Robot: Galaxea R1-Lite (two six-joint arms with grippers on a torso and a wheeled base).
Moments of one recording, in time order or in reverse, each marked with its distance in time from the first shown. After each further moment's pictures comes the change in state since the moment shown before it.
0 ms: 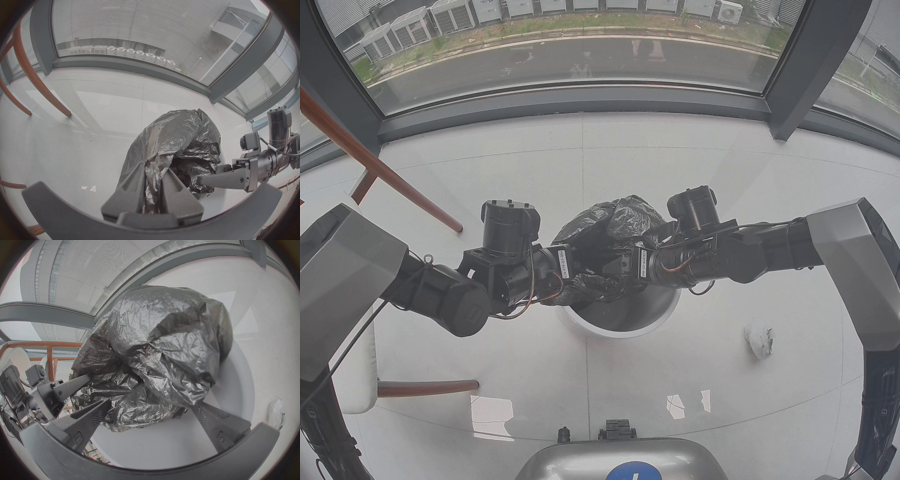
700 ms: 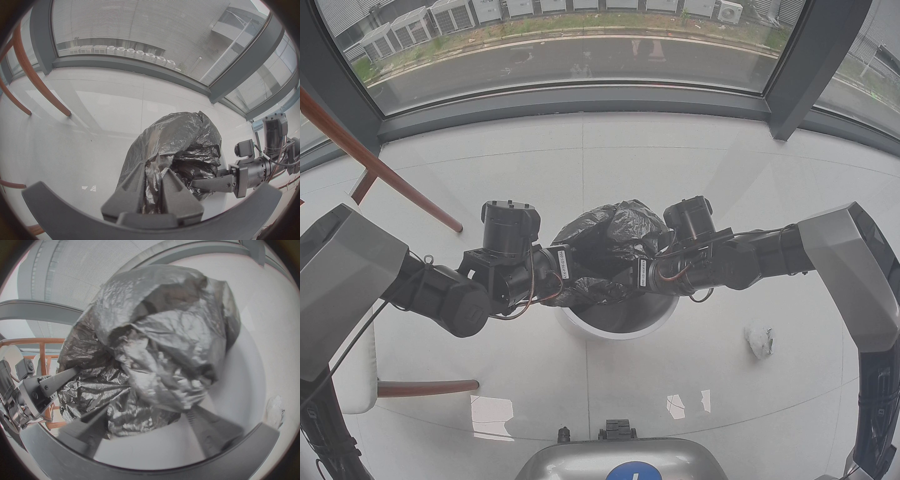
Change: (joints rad) left arm 0.004 0.000 0.002 -0.004 0.004 -0.001; right arm 0.000 0.027 0.009 0.005 -0.035 0.003
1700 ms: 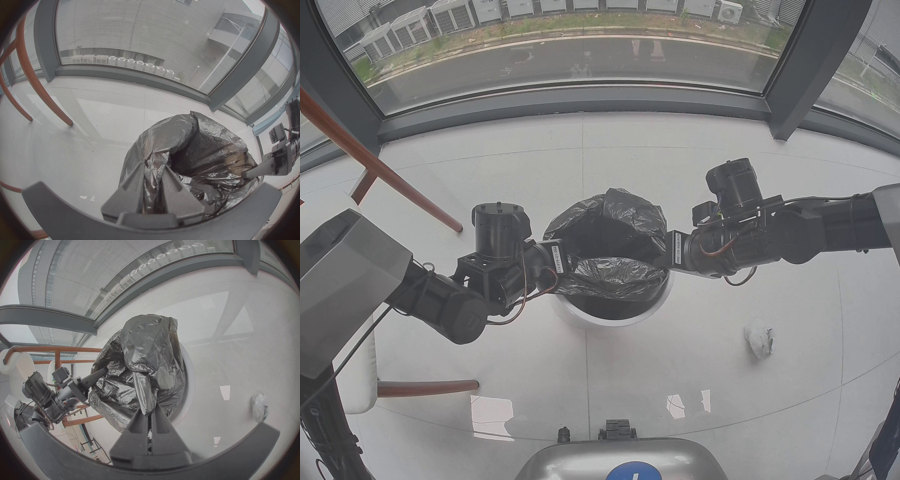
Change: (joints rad) left arm 0.009 0.016 0.050 -0.173 0.000 0.039; right arm -0.007 -0.264 0.144 0.091 0.018 0.001
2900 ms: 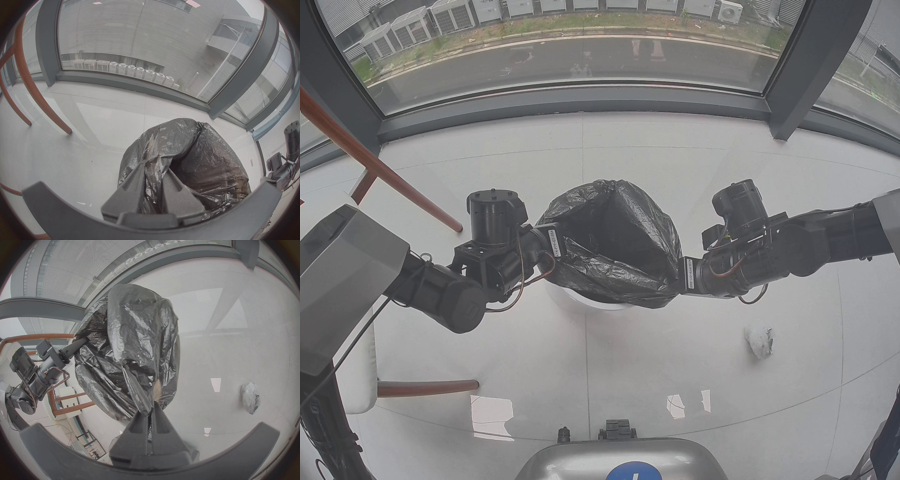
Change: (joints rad) left arm 0.017 0.005 -0.058 -0.021 -0.002 0.007; right arm -0.023 -0.021 0.107 0.044 -0.028 -0.046
